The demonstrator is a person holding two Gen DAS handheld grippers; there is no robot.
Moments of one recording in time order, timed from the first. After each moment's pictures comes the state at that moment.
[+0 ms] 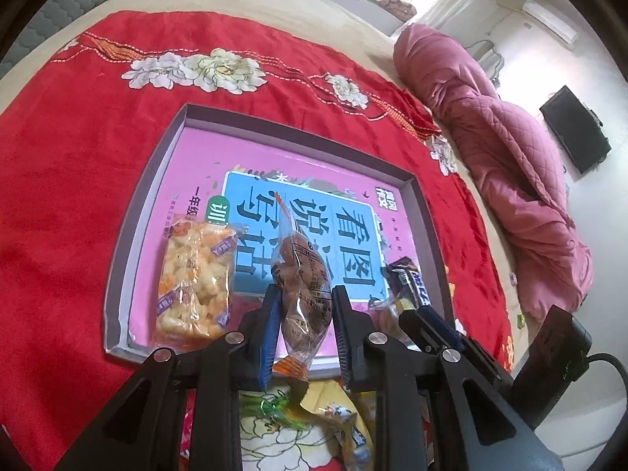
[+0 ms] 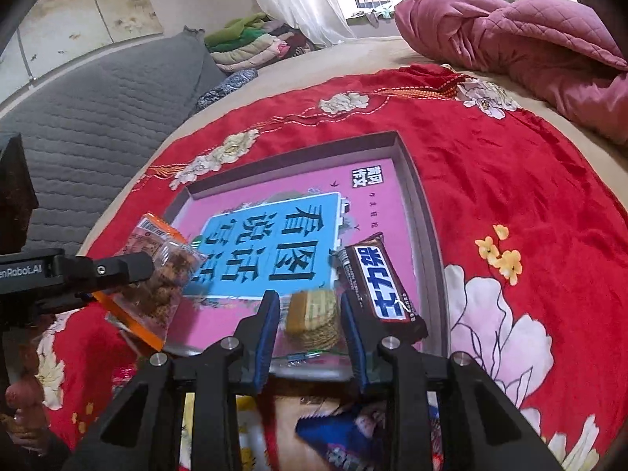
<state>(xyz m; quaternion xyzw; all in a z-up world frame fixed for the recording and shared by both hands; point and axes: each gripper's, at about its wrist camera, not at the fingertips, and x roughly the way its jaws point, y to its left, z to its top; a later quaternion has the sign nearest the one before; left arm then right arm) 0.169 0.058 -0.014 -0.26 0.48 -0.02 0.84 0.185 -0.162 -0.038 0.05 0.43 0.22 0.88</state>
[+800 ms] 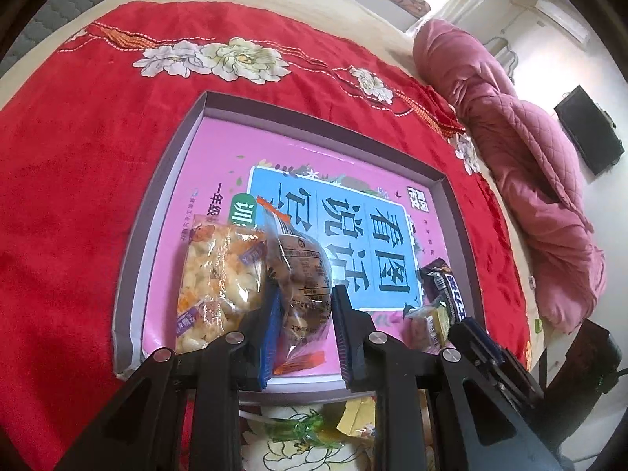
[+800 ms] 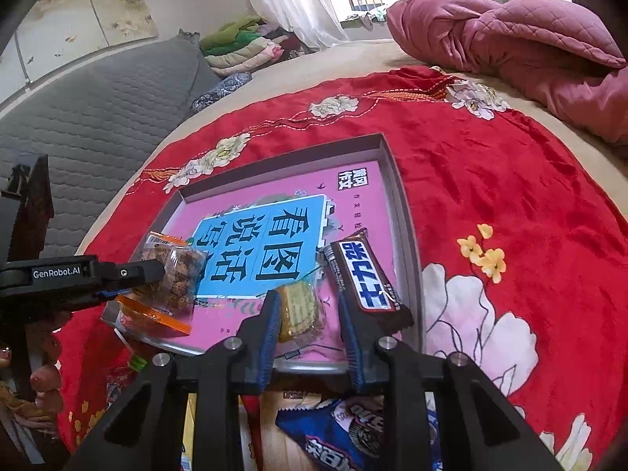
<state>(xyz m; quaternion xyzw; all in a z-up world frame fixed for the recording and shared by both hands) 0.180 0.068 -0.036 -0.25 0.49 0.00 0.84 0.181 -0.174 -0.034 0.05 0.42 0.21 0.88</state>
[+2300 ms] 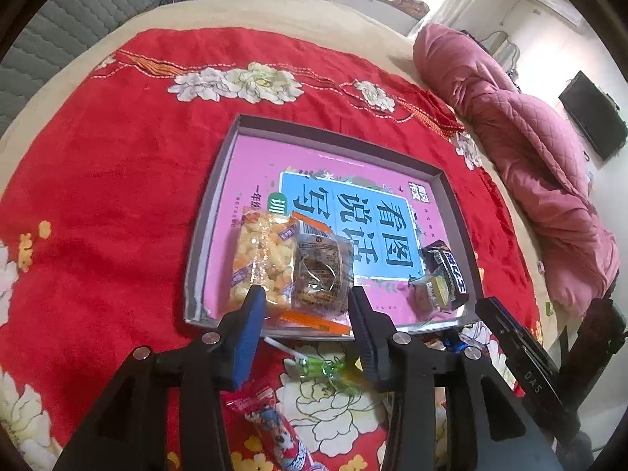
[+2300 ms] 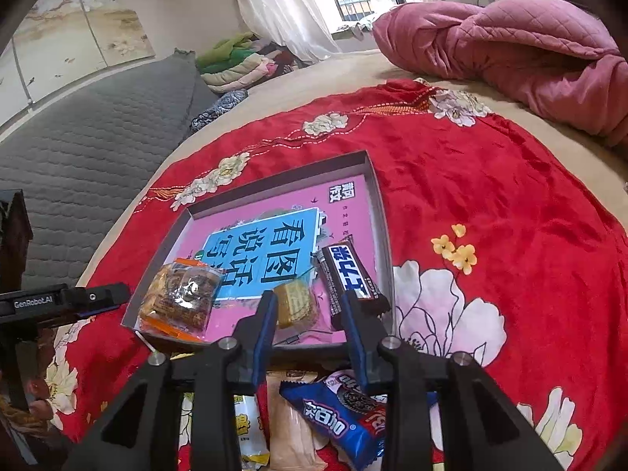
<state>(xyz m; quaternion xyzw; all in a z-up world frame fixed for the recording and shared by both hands) 0.129 0.077 0.005 -0.21 0.48 0.03 0.85 0.160 -0.194 -0.011 0.08 0.40 0.21 0.89</state>
